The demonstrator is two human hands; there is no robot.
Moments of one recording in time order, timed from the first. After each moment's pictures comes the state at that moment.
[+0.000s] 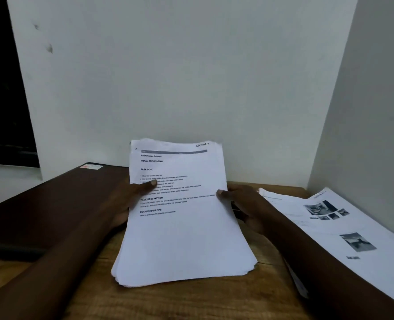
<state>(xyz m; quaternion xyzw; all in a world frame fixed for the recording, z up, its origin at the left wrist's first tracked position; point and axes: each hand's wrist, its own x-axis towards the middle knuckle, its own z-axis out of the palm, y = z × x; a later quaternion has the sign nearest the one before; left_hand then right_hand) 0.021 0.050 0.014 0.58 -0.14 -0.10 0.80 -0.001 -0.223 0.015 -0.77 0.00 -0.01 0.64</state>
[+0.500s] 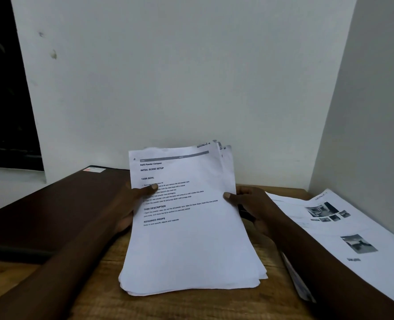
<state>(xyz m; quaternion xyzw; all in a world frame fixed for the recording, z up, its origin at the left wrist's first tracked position) 0.014 0.042 0.015 0.58 -0.12 -0.04 0.80 -0.011 -0.236 0.018 -0.71 -0.01 -0.04 0.71</state>
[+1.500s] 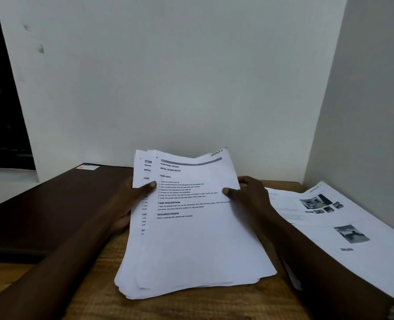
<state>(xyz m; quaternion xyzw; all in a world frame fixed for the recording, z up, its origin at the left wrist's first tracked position) 0.012 0.038 0.013 0.57 -0.14 -0.08 0.81 0.000 -0.242 0.008 -0.82 0.06 -0.23 0.53</state>
